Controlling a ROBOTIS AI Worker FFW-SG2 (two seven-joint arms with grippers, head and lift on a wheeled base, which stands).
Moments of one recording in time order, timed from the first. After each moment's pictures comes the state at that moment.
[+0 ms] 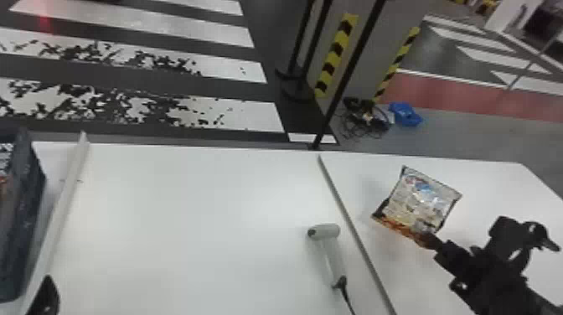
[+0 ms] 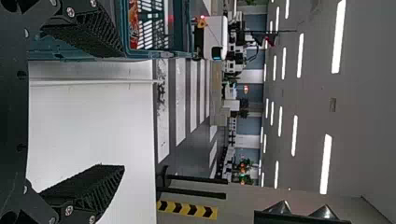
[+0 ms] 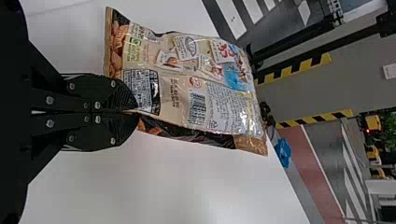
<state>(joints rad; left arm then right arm) 0.72 0.21 -0.04 -1.97 0.15 -0.23 -0.03 0.16 -0.20 -0.76 -1.70 -0.46 0.78 0.07</state>
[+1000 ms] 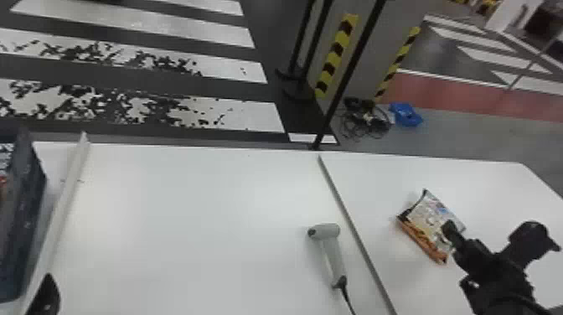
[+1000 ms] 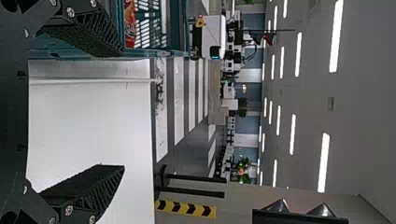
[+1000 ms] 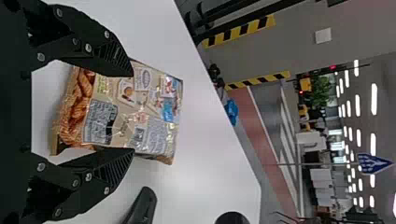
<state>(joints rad) 0.72 0.22 -0.04 -1.98 0.15 -0.23 -0.03 0.19 -0.21 -0.73 -1.60 -0.47 0.38 -0.05</state>
